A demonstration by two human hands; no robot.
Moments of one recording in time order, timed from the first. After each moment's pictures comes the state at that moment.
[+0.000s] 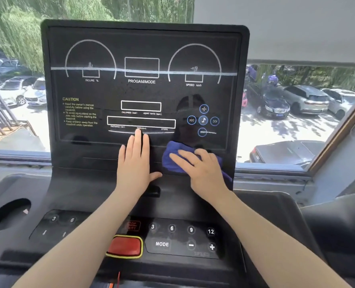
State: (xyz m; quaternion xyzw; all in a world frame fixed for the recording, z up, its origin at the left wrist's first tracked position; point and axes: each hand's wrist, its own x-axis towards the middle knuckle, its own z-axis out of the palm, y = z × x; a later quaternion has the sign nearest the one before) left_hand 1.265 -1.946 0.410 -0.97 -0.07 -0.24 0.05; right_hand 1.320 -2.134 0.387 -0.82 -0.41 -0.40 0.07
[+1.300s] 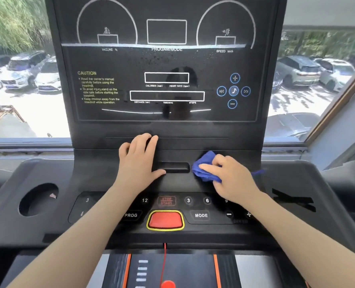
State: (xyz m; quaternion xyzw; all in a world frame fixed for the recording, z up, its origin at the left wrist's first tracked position) left_hand 1.222 -1.874 0.385 -0.97 0.04 -0.24 -0.01; right_hand 1.249 -2.124 0.368 -0.92 -0.33 -0.18 0.13
